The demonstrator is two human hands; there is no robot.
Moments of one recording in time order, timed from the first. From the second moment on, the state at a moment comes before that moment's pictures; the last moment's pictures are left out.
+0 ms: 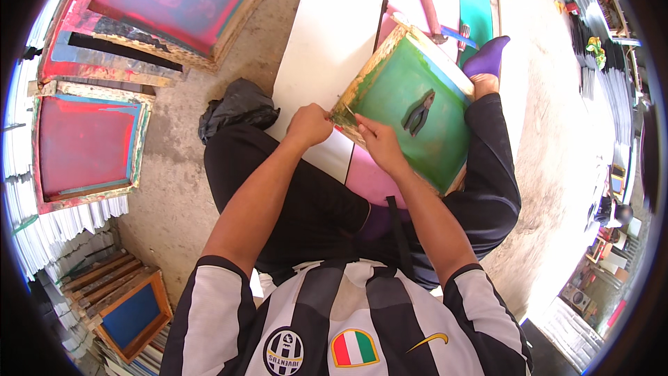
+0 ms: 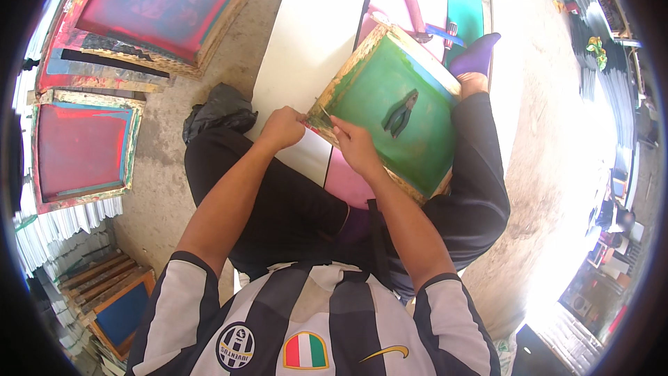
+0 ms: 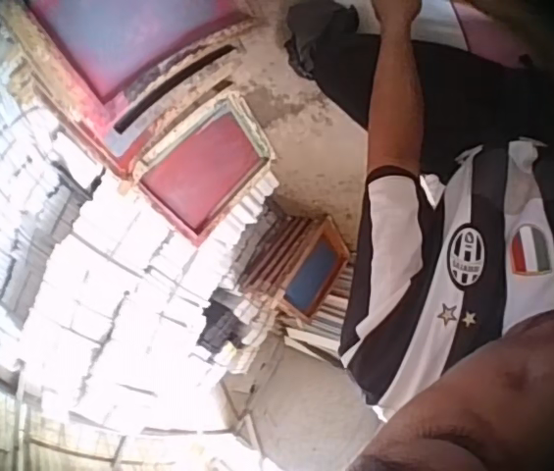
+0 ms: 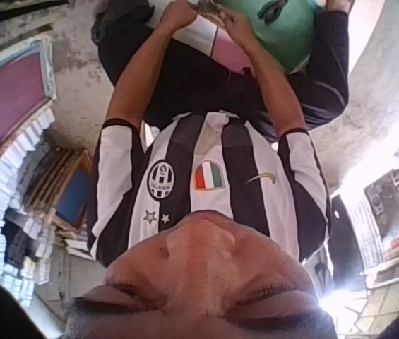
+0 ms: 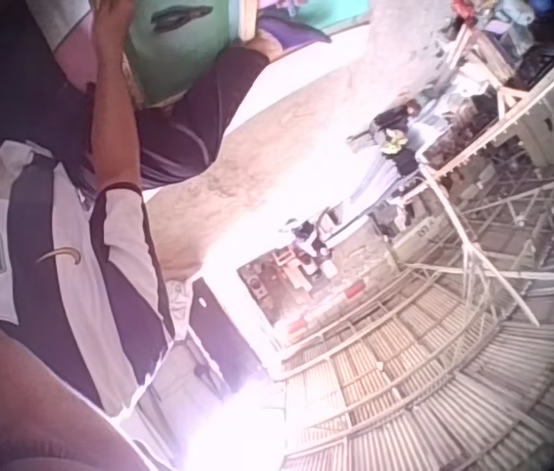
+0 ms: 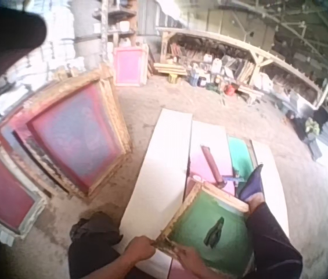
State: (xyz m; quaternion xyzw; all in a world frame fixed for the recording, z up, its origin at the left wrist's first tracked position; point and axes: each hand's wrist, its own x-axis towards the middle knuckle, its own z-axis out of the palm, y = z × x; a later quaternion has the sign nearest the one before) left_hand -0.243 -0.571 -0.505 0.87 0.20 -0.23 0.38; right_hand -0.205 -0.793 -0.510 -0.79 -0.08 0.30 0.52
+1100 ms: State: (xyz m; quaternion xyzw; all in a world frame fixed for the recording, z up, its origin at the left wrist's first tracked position) left_hand -0.246 -0.567 -0.508 0.87 0.21 -0.22 0.40; right_hand -0.172 -0.790 -0.478 -0.56 0.20 0.55 0.58
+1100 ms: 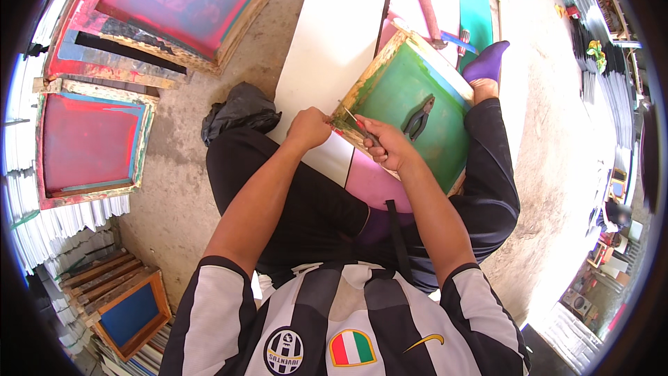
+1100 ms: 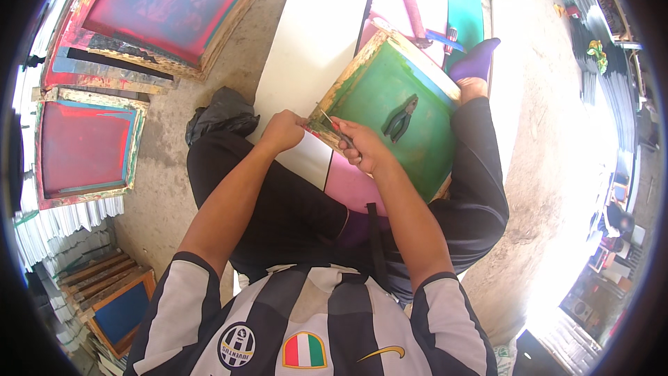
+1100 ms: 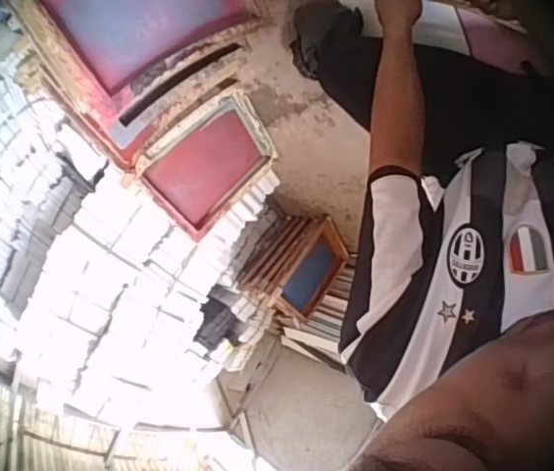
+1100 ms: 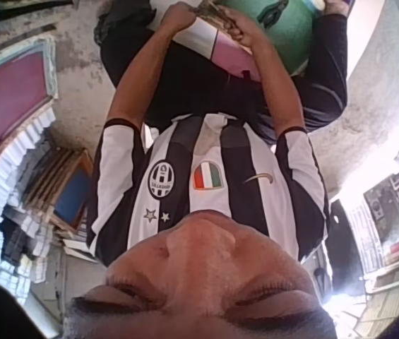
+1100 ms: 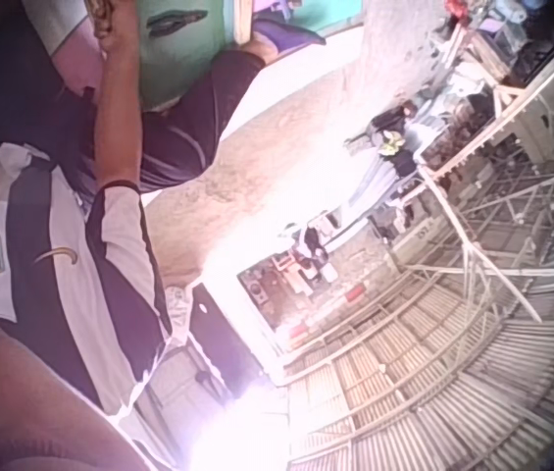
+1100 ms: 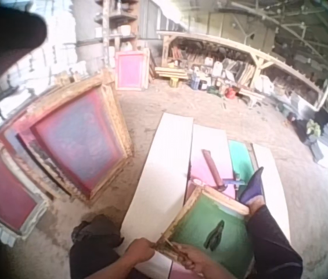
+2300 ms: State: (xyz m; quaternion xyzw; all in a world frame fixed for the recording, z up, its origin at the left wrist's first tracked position) left_hand -0.250 -0.574 -0.518 0.88 0.21 -0.21 0.37; right_hand -0.227 -0.759 -0.460 -0.92 -0.17 0.27 0.21
